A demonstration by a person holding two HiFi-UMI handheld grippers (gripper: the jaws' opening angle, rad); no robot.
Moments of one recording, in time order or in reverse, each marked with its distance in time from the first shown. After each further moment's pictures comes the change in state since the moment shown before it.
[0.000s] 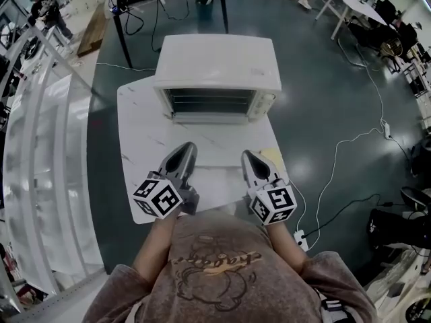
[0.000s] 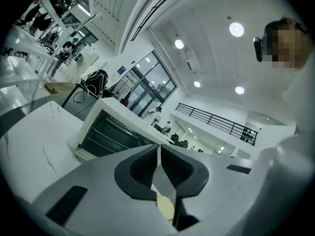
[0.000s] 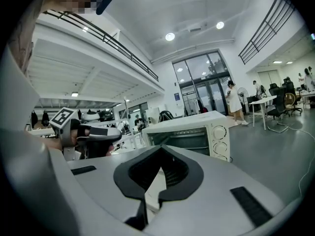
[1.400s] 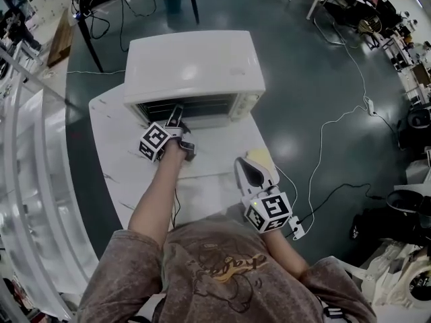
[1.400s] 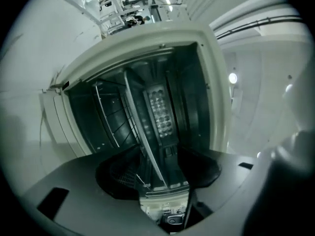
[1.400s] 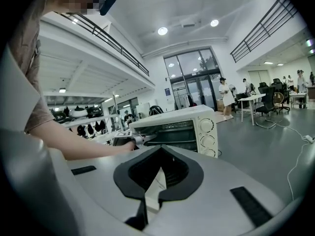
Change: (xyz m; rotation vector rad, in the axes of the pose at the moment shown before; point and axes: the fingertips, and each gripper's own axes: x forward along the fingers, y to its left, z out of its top) left arm 0.189 0.171 -0.032 -0.667 -0.120 0.085; right arm 0.005 -0.030 -0.015 0.027 0.062 -0.121
